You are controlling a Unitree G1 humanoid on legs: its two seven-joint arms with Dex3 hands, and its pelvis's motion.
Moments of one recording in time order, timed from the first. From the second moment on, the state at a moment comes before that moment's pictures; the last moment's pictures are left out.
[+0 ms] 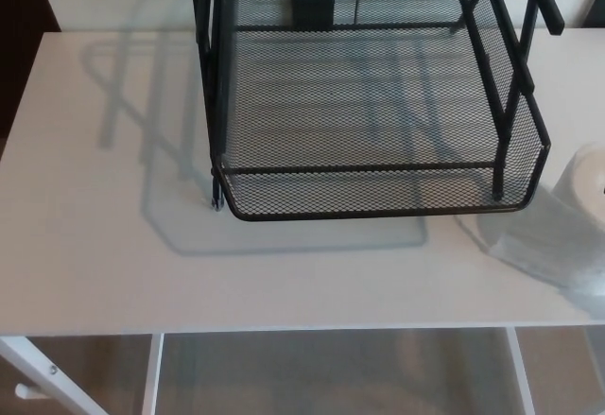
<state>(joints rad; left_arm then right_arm) 0.08 0.65 0.41 1.07 -0.14 0.07 -0.22 0.00 -0.97 -0.20 0.18 0.11 -0.03 0.46</state>
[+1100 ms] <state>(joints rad) 0.06 0.68 0.37 1.09 -0.13 0.06 -0.22 -0.09 -1.02 0.01 0.15 -0.14 -0.01 0.53</state>
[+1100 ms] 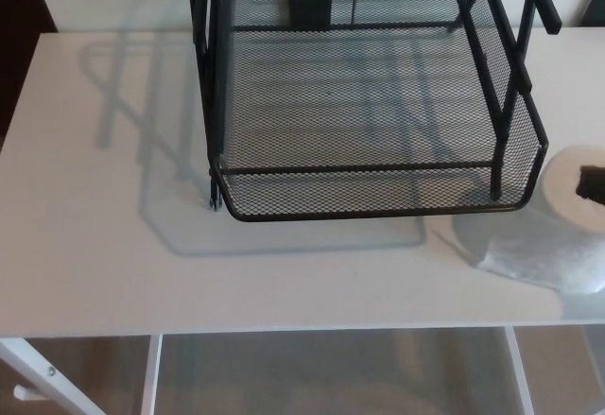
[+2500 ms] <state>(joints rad) 0.07 0.69 0.36 1.08 -0.13 0.06 -0.22 0.09 -1.03 -0.15 -0.16 -0.12 0.03 0.61</state>
